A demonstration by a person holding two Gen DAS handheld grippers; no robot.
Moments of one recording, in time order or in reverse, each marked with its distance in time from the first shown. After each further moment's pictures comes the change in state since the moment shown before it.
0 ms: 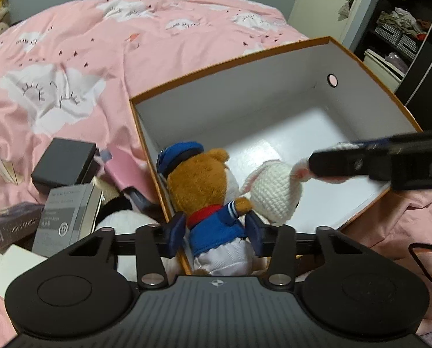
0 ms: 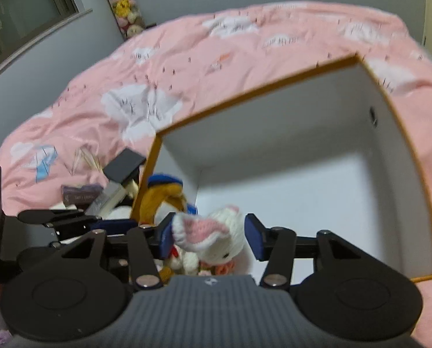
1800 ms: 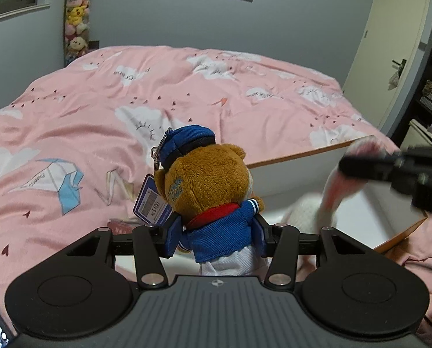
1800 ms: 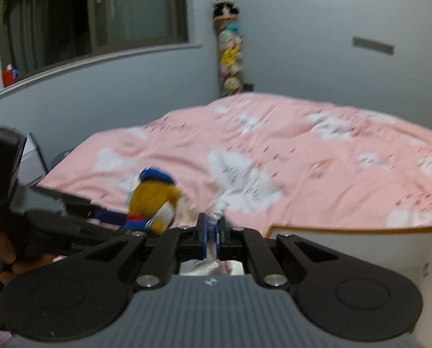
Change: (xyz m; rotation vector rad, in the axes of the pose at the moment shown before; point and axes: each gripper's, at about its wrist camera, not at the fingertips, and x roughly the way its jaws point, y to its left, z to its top) left arm -0.139 0.058 -0.007 -0.177 -0.239 0.185; right arm -0.073 0.117 0.019 -0.400 -0.299 0.194
